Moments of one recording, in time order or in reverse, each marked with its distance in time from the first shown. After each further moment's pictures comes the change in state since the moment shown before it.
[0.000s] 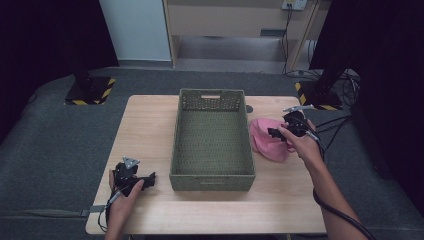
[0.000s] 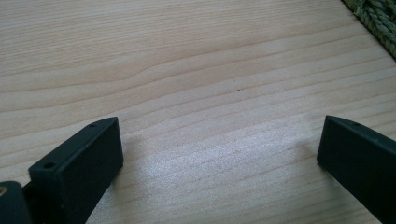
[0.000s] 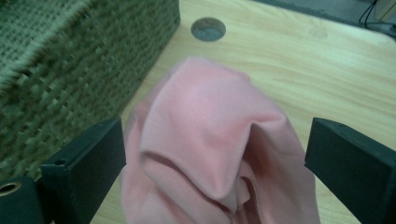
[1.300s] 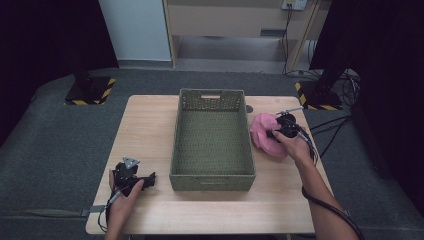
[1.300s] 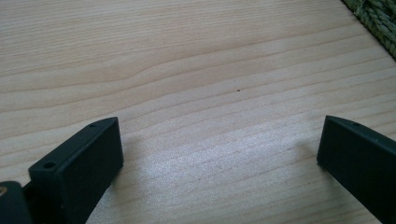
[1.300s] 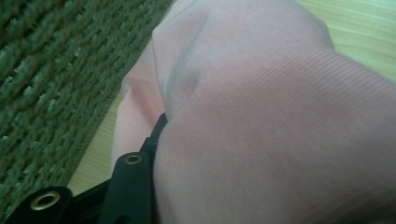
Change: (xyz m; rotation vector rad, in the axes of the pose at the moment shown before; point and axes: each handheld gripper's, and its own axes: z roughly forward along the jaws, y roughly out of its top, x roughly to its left) left arm 0.000 0.000 0.000 -0.001 0.000 -0.001; right arm 0.001 -0.012 0.041 0.128 0.042 0.051
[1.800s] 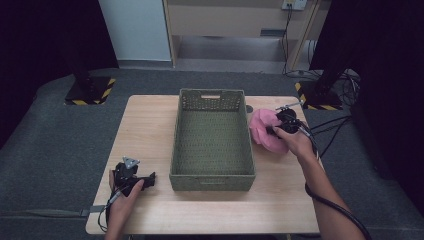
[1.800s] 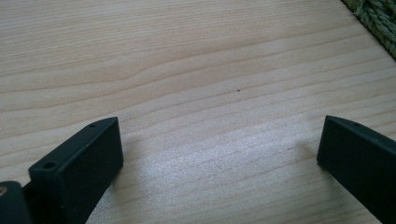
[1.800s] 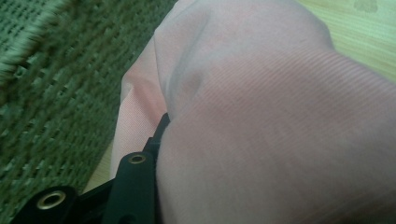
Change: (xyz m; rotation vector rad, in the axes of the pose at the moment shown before) left arm 0.000 0.000 0.000 0.000 0.000 0.000; right arm 0.006 0.018 -0.020 0.004 0.017 -0.051
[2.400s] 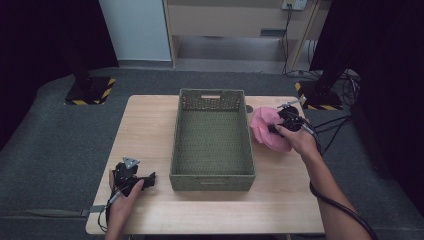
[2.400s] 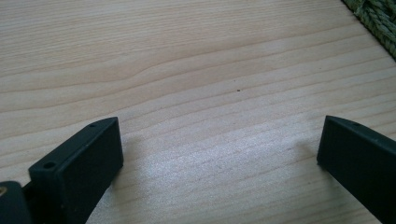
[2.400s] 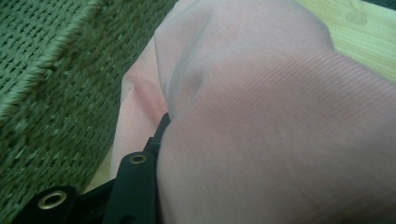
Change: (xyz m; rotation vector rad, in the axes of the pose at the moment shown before) left arm 0.000 0.000 0.000 0.000 0.000 0.000; right arm 0.001 0.006 -0.015 0.003 0.001 -0.032
